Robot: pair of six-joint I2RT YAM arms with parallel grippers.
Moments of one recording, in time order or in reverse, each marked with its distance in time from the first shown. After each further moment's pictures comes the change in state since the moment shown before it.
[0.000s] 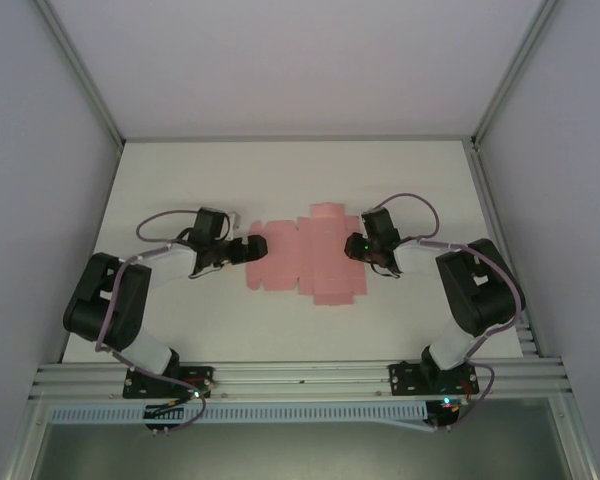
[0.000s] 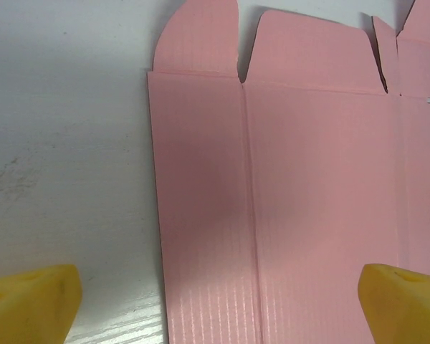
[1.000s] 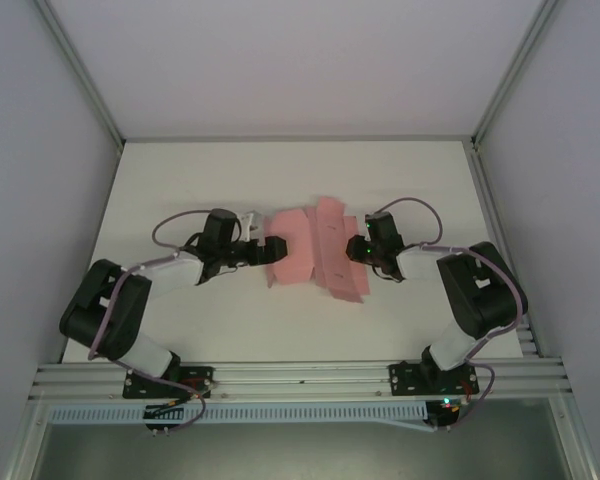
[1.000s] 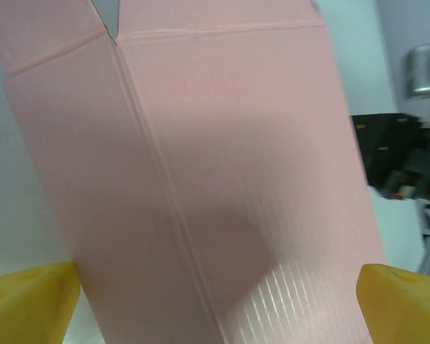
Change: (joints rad) left arm -0.111 -0.071 -0.058 0.230 0.206 -0.110; right arm -0.004 -0.019 -0.072 0.112 -0.019 0.002
